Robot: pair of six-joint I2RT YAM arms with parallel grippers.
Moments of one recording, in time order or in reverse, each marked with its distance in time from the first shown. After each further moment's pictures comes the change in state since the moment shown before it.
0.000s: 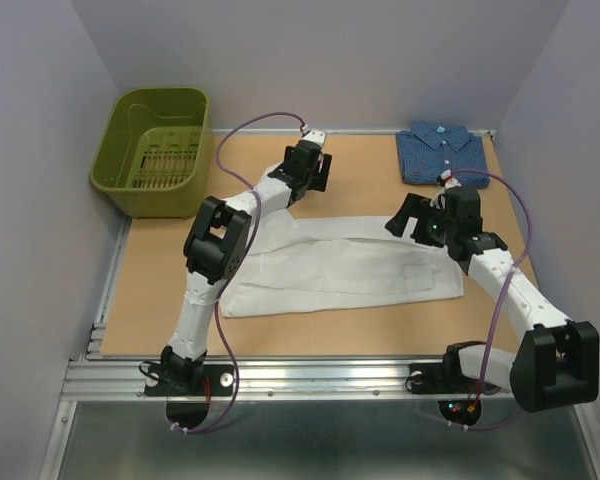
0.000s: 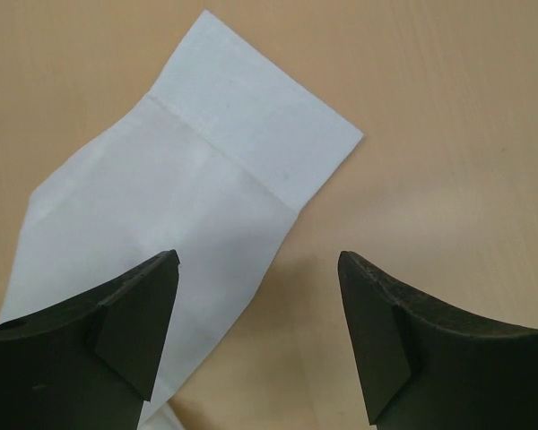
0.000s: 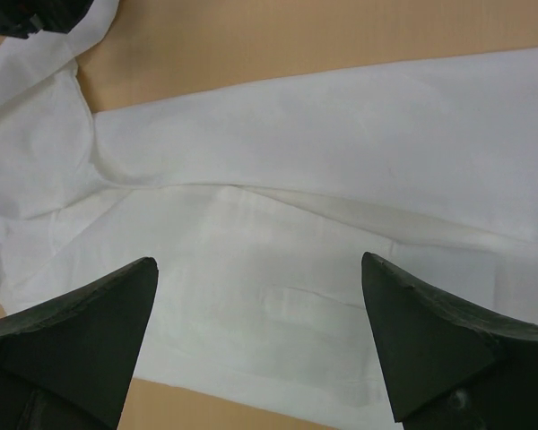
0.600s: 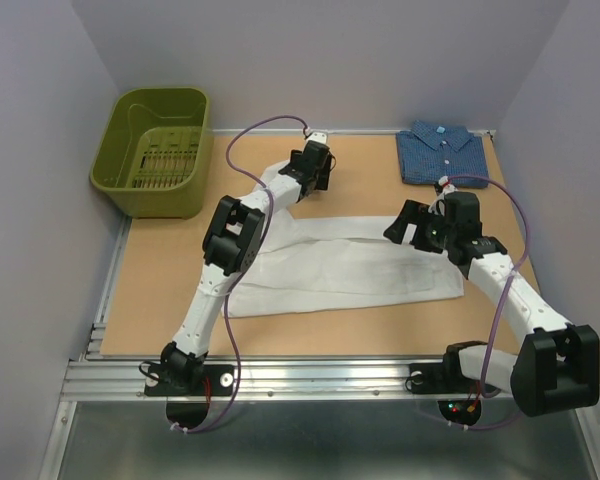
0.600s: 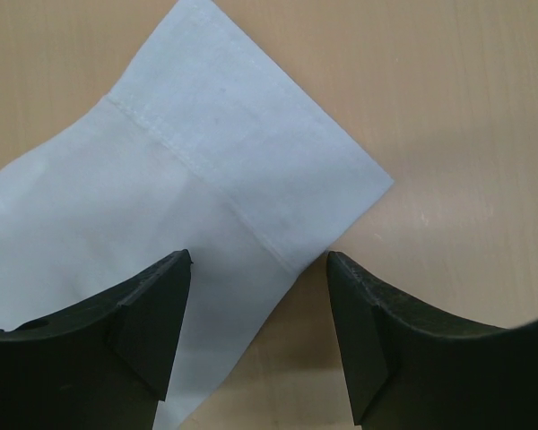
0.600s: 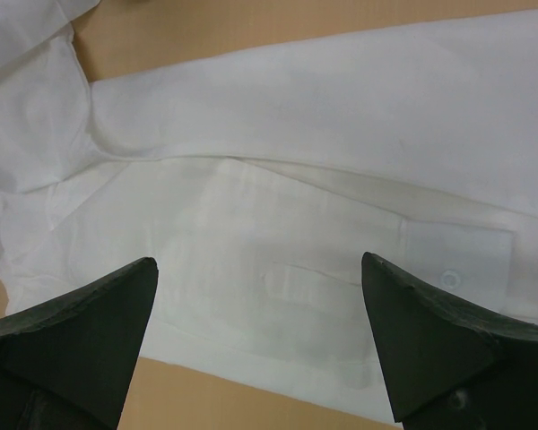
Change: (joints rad) left arm -0.009 0.257 0.312 -0.139 -0.064 -0.094; right arm 0.000 -0.027 -0.039 -0.021 -0.048 -0.011
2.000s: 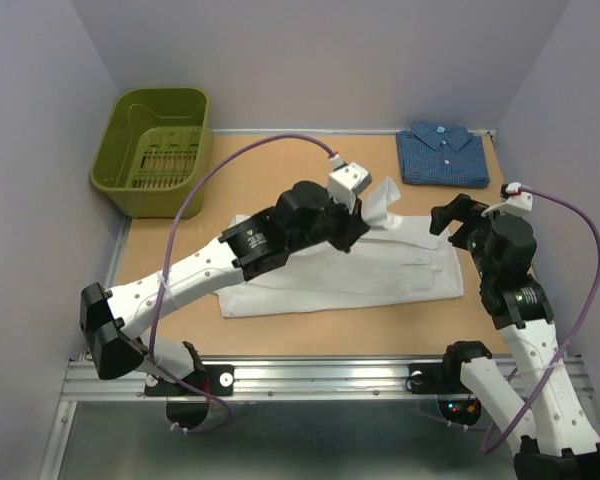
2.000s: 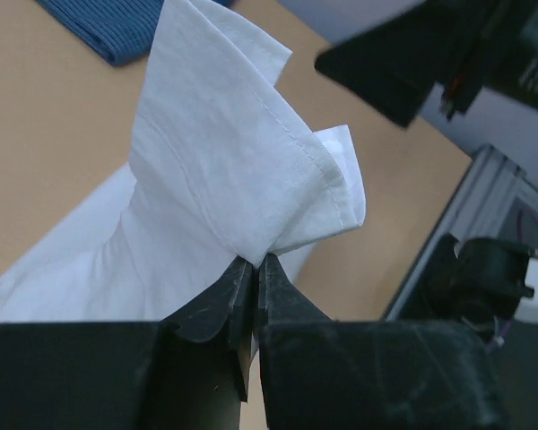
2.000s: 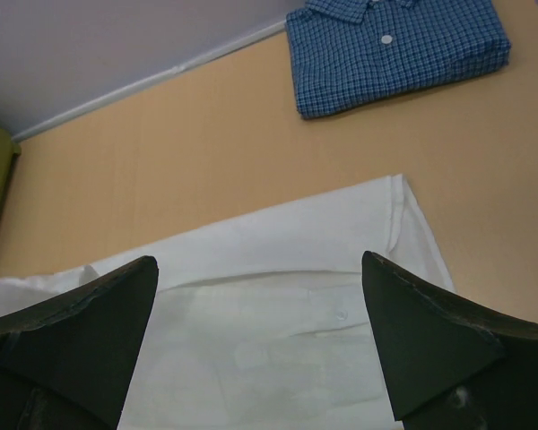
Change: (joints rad) left arm -0.444 -1.086 -0.632 -0.071 0.309 -0.042; right arm 0.000 -0.479 0.032 -0.089 0.451 -0.008
